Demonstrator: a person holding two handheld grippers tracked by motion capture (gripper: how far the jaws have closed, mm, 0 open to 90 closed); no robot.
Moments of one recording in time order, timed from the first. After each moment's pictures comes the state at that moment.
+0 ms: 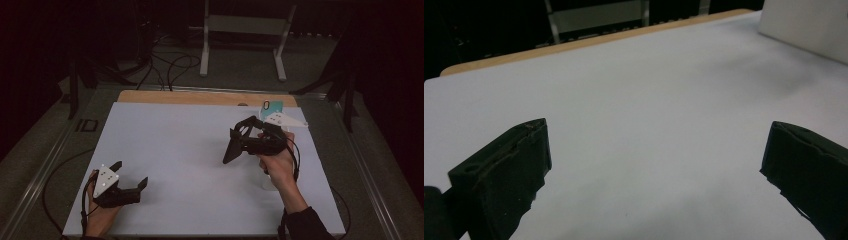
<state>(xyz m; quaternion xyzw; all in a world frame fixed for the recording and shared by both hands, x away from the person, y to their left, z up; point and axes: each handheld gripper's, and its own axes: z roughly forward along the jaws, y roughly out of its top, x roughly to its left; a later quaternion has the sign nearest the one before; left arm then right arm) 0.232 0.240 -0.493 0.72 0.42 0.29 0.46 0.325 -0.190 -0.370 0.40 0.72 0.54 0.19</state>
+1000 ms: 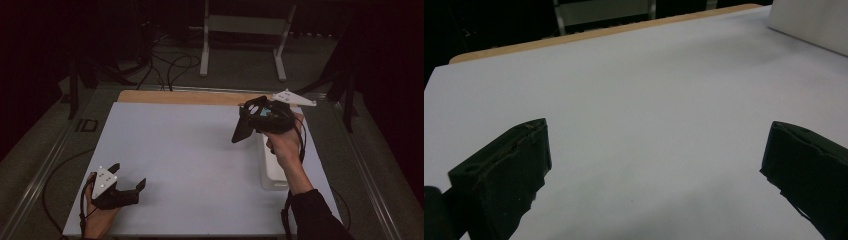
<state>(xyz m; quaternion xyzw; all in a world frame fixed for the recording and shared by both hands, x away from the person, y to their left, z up) 0.228 0.244 -0.495 0.72 0.43 0.29 0.46 0.366 -0.206 -0.341 0.42 0.70 0.53 0.23</state>
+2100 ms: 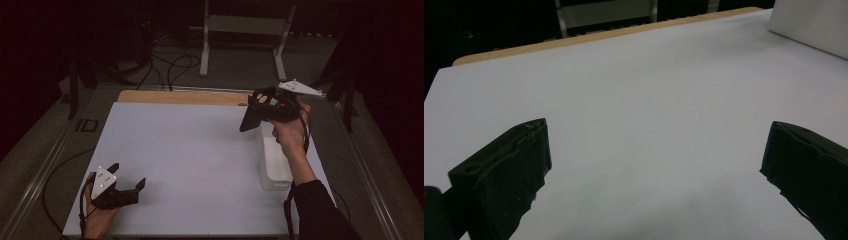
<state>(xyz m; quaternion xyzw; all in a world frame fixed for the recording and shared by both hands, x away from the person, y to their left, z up) 0.228 0.244 -0.495 0.72 0.44 0.29 0.46 0.393 -0.224 -0.335 0.45 0.68 0.51 0.26</state>
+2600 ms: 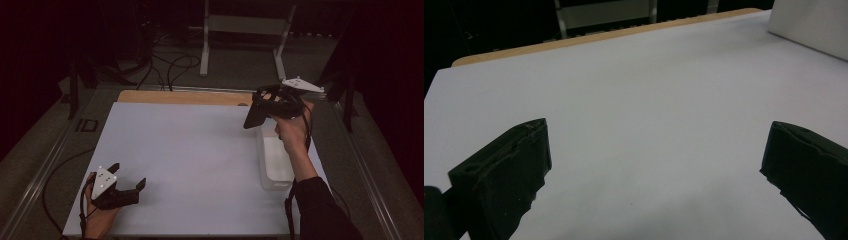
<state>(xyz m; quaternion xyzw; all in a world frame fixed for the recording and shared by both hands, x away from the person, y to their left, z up) 0.228 0.243 -0.494 0.71 0.44 0.29 0.46 0.404 -0.233 -0.336 0.47 0.67 0.50 0.27</state>
